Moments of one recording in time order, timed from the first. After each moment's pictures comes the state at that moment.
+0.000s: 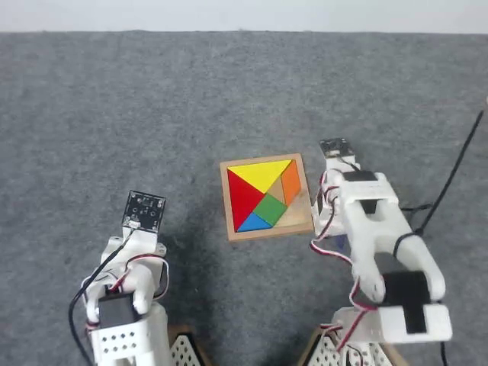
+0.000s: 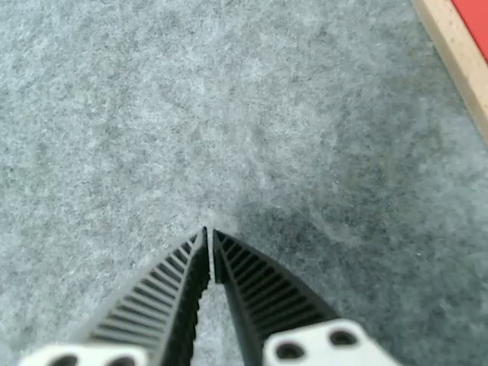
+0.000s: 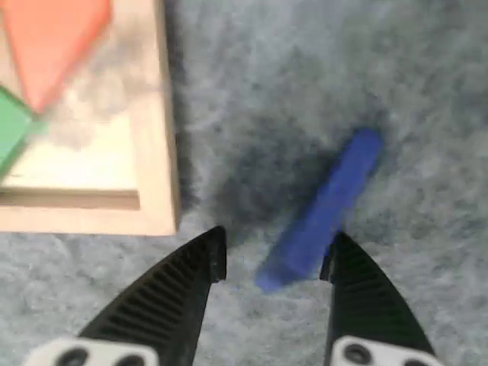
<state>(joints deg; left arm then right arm) -16.4 -103.1 96.8 72.6 -15.4 -7.1 -1.8 42.0 58.7 4.4</state>
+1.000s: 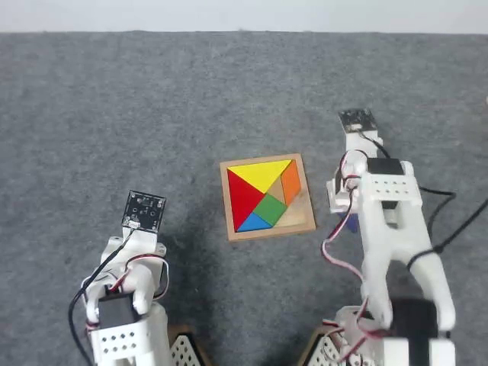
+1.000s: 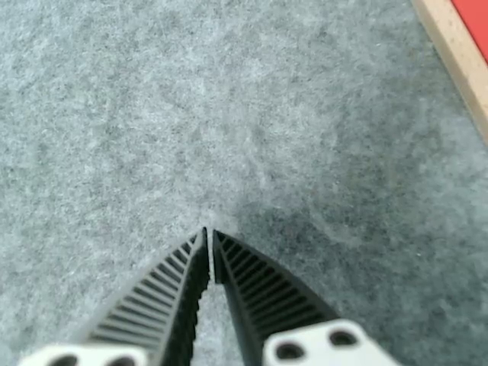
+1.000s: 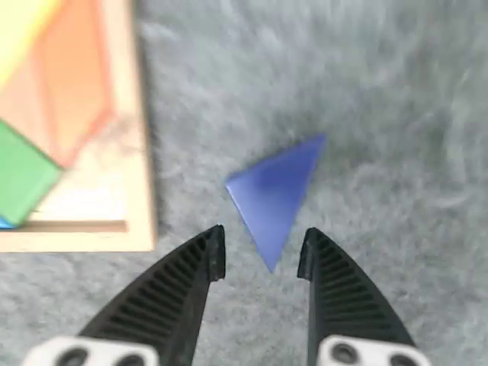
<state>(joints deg) -16.4 -103.1 96.8 72.6 -15.4 -3.8 -14.2 35.6 63.1 8.2</state>
